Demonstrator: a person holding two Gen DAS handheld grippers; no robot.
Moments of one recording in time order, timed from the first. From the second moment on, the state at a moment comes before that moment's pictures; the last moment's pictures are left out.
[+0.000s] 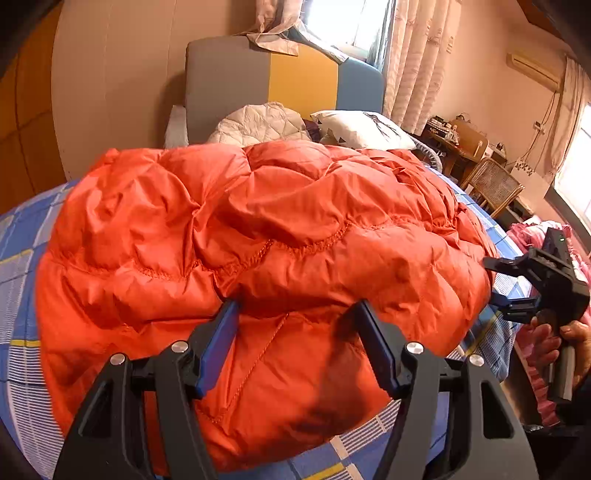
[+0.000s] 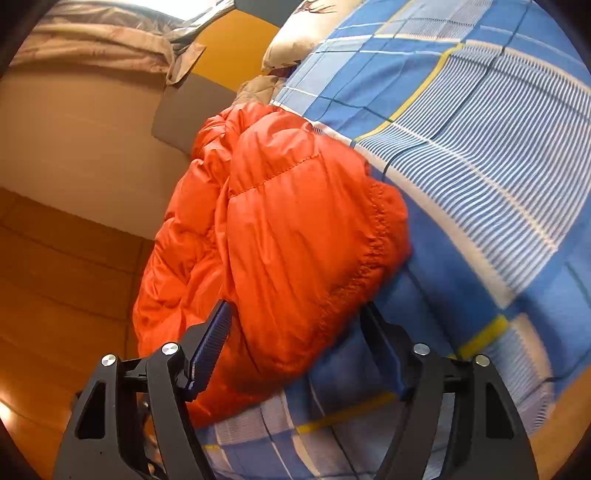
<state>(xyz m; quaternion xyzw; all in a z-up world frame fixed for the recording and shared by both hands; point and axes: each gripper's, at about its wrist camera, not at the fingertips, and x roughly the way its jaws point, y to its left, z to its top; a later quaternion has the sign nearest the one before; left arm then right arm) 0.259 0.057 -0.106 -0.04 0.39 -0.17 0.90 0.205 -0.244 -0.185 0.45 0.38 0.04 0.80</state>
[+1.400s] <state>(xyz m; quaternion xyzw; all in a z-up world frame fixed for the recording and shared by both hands) 0.189 0.072 -0.092 -0.05 0.39 -0.07 0.92 0.130 -0.269 -0.159 0.34 0.40 -0.04 0.85</state>
